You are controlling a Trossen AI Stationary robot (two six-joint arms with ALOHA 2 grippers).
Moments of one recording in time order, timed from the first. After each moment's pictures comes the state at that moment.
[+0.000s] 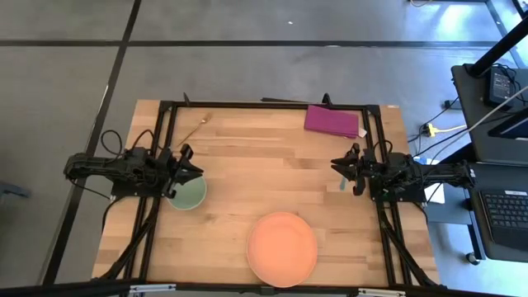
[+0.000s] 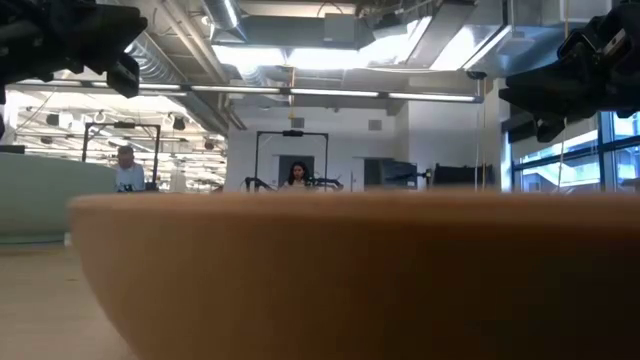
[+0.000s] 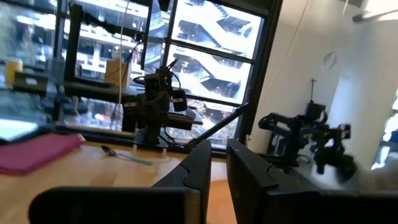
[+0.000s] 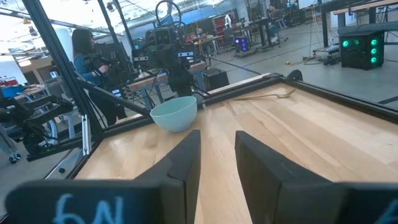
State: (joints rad) left arm -0.04 0.00 0.01 0.23 0.09 -0.20; right arm 0.04 0.00 0.01 0.05 0.16 0.28
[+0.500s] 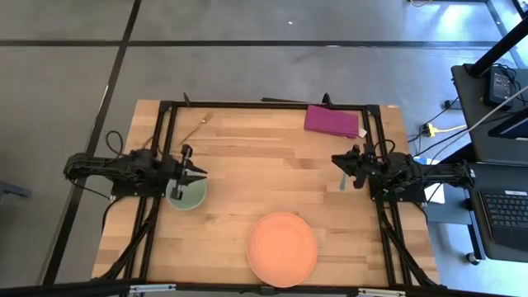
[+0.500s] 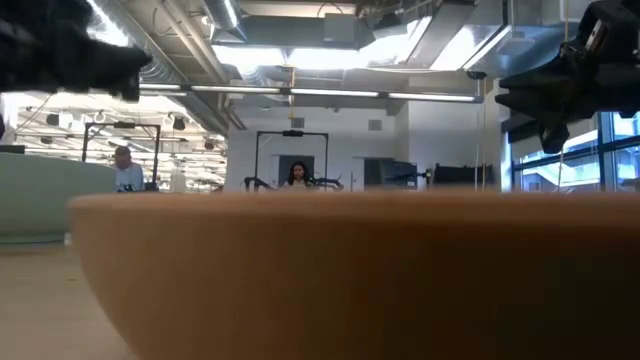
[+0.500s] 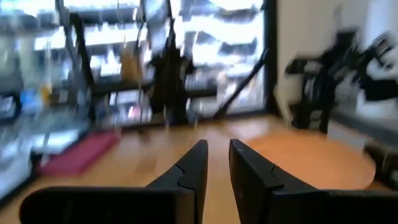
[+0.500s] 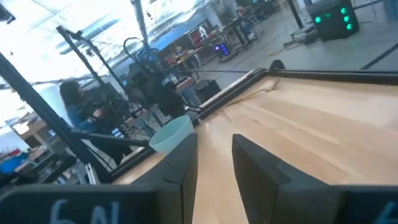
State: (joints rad) left arm -0.04 0.00 0.01 0.05 0.04 0.07; right arm 0.04 0.00 0.01 0.06 0.26 0.57
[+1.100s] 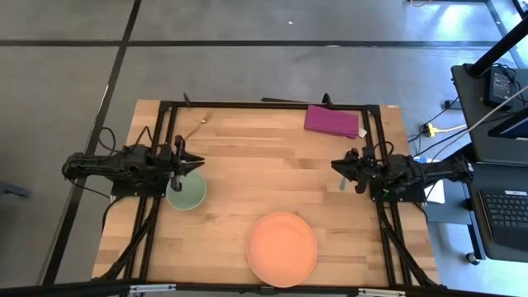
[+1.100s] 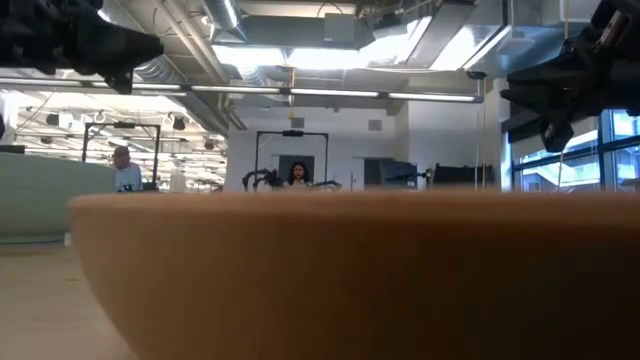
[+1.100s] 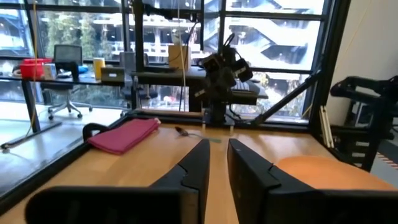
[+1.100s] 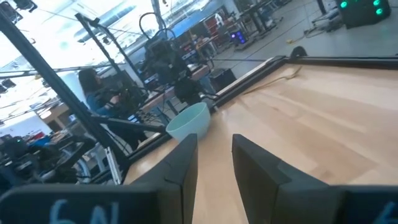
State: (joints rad) left arm -0.04 0.02 0.13 -0.03 -0.15 -0.04; right arm 0.13 0.01 0.01 0.06 0.27 0.57
